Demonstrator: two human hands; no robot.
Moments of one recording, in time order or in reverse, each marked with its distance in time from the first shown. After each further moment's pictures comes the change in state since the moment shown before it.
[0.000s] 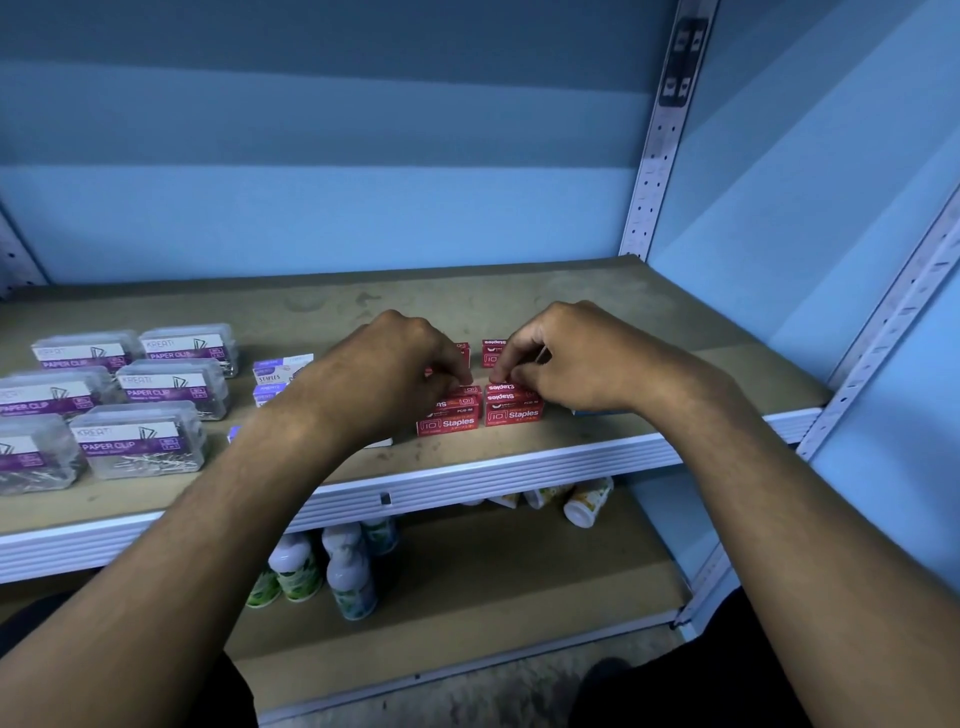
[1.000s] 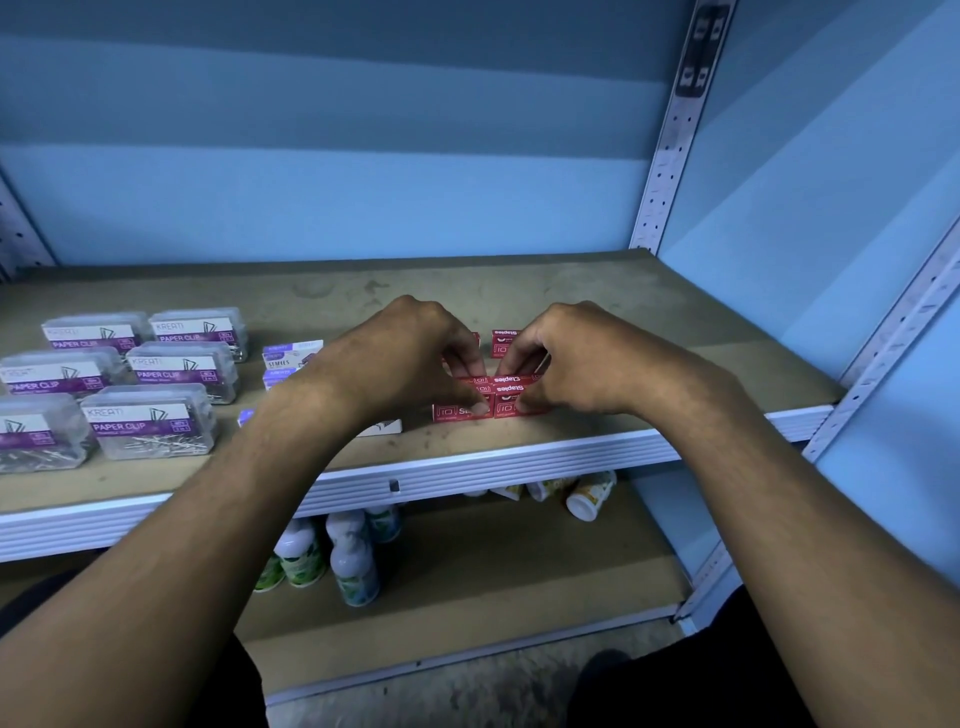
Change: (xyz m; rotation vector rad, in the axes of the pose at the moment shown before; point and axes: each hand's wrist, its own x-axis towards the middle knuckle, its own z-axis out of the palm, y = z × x) left_hand 0.007 -0.003 0.003 -0.085 -0.038 0.026; right_hand 0.000 -0.010 0.006 -0.094 -0.061 0.040
